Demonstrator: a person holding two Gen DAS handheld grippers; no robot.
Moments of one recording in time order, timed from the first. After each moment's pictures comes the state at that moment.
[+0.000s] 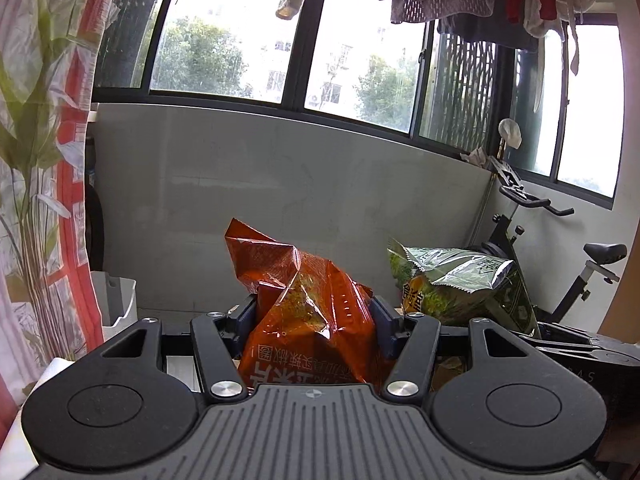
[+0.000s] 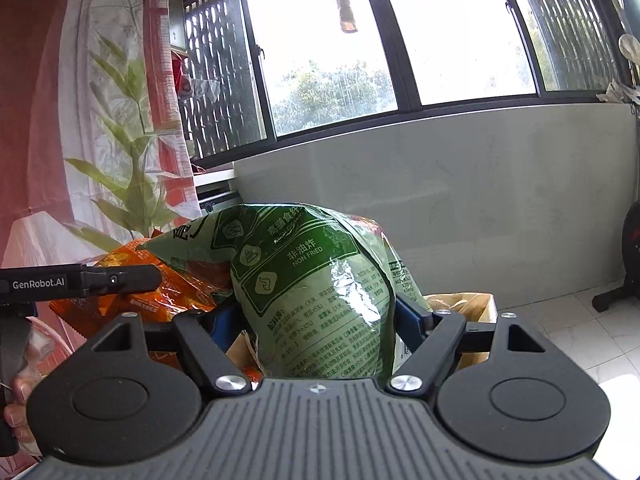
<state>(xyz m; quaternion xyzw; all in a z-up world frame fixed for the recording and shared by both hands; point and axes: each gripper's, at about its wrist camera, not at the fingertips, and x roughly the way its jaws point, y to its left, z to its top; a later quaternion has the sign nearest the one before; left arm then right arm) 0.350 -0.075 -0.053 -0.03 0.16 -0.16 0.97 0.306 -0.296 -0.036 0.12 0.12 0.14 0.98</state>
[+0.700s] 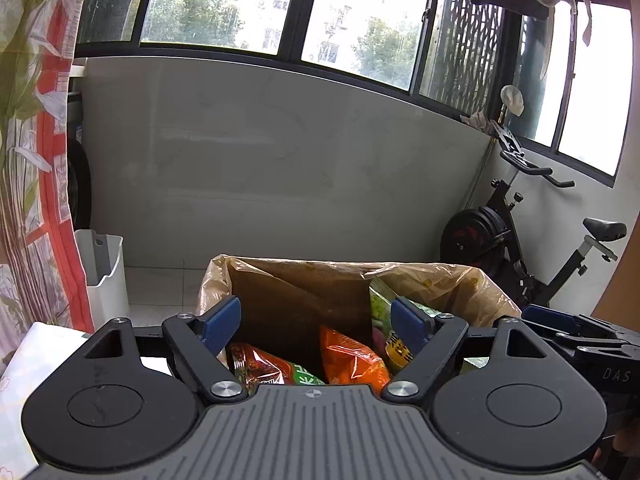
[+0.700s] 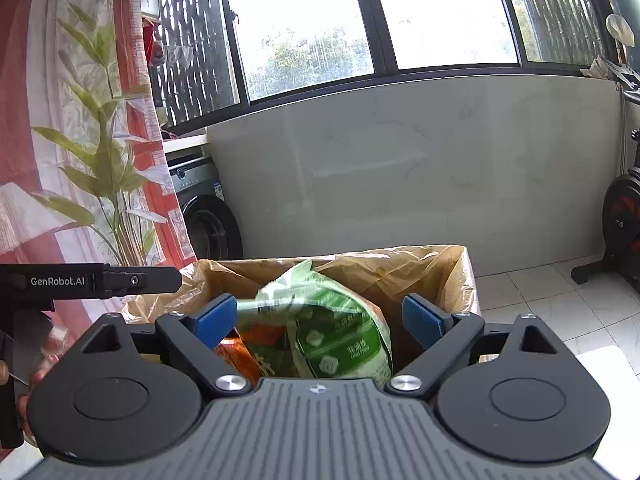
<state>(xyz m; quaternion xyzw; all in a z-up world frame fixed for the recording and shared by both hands) 0.388 -0.065 -0.086 -0.03 0.22 -0.17 0.96 0.304 -0.313 -0.058 0.12 0.16 0.11 0.97</state>
